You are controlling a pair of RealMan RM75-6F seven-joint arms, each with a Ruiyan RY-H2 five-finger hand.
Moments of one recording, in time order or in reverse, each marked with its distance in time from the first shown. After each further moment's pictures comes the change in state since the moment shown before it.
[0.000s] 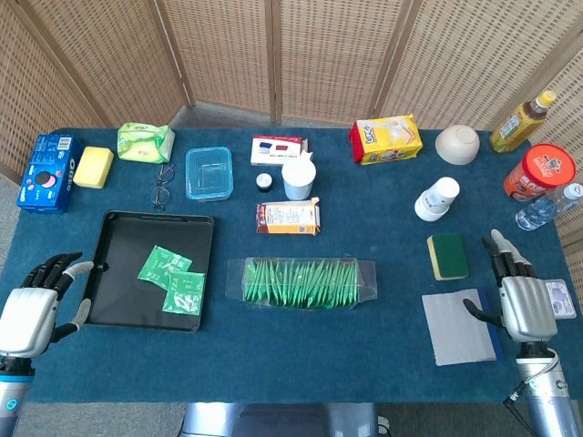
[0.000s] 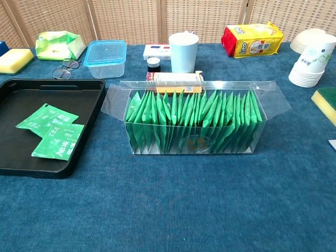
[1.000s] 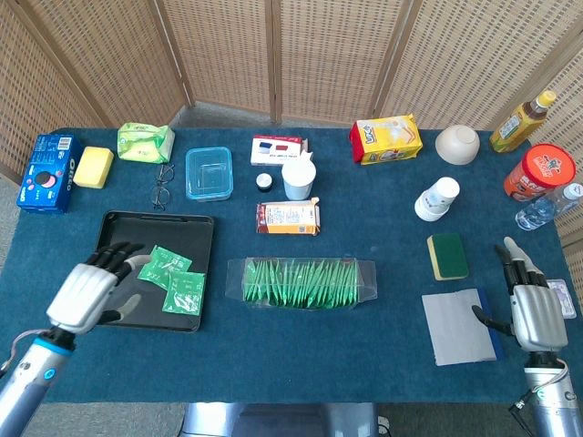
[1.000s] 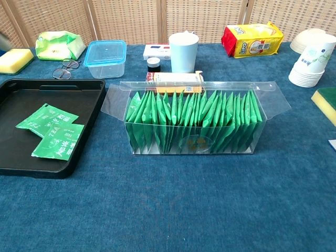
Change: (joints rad) left arm -0.202 0.030 -0.042 -0.028 0.041 -0.262 0.011; right arm -0.043 -0.002 -0.019 0.009 0.005 0.046 0.024
